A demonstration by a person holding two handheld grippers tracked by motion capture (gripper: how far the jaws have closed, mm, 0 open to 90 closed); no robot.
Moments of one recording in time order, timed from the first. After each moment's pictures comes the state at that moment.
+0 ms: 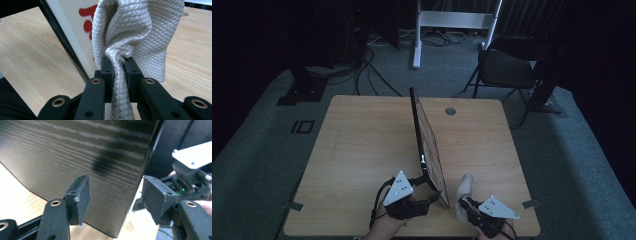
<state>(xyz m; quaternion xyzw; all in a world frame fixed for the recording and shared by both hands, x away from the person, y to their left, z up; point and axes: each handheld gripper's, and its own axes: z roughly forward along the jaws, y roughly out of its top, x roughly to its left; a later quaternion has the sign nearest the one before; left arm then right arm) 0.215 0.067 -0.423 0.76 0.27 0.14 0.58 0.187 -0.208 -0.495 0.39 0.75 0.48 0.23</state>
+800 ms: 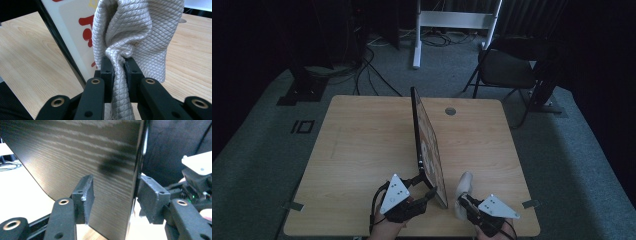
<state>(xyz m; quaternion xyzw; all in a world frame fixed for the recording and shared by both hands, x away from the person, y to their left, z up) 0.203 0.071 -0.417 0.73 0.29 0.18 0.59 0.188 -0.205 -0.488 0.38 0.75 0.48 0.24</state>
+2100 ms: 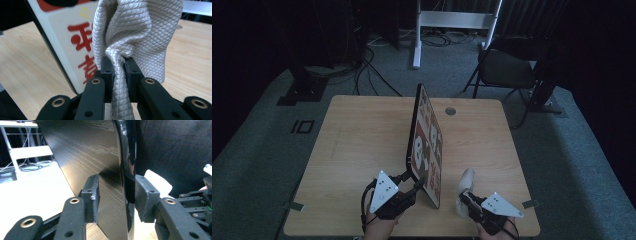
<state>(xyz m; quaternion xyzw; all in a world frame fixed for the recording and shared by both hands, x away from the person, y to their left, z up) 0.200 0.090 -0.403 0.70 0.33 0.24 0.58 0.190 -0.208 -0.479 0.39 0.74 0.50 0.24</state>
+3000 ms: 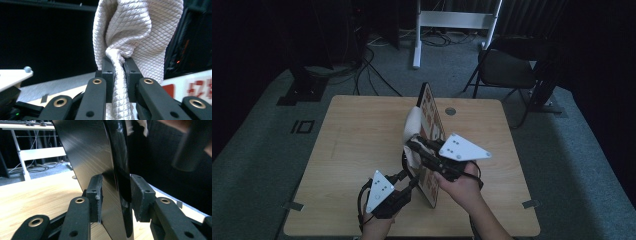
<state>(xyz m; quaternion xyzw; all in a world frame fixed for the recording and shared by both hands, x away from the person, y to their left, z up) 0.201 0.097 -0.404 0.70 0.34 0.25 0.58 0.261 -0.093 -0.320 0.19 0.70 0.64 0.23</state>
